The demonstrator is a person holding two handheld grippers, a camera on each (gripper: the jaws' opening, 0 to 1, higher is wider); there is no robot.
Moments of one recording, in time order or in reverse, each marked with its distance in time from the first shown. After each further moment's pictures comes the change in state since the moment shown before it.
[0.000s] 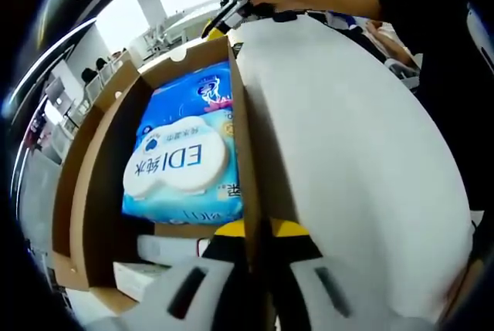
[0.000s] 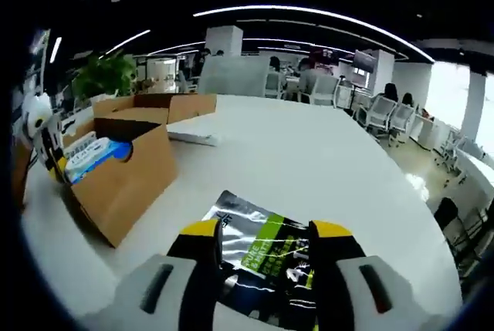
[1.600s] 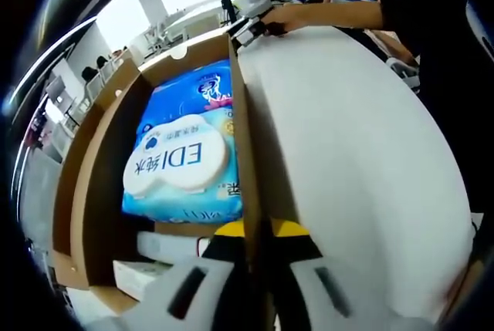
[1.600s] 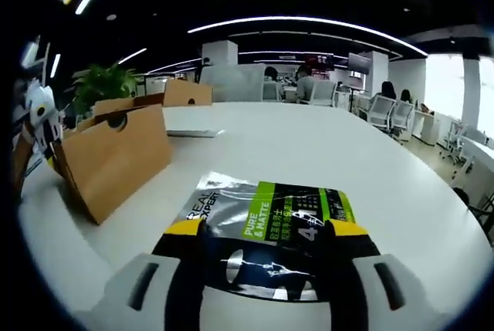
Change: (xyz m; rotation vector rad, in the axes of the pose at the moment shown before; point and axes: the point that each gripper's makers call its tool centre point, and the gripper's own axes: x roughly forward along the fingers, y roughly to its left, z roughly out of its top) left arm 0.000 -0.003 -0.003 -0.005 0.016 0.007; right arm 0.022 -0.007 -0.036 0.052 -0.075 0.079
